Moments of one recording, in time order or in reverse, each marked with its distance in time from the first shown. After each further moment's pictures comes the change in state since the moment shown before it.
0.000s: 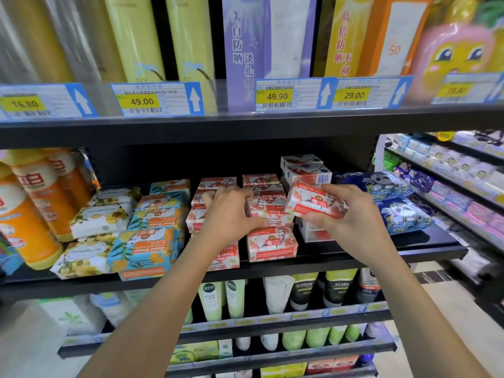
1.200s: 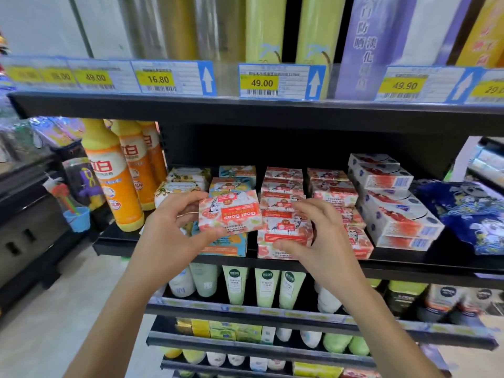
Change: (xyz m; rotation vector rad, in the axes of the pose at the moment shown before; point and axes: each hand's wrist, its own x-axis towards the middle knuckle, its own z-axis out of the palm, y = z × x) left_hand -0.138 -0.141 -0.093 -0.660 0.268 -0.201; right_hand -0.044 -0.101 0.125 0.059 -0.223 -0.216
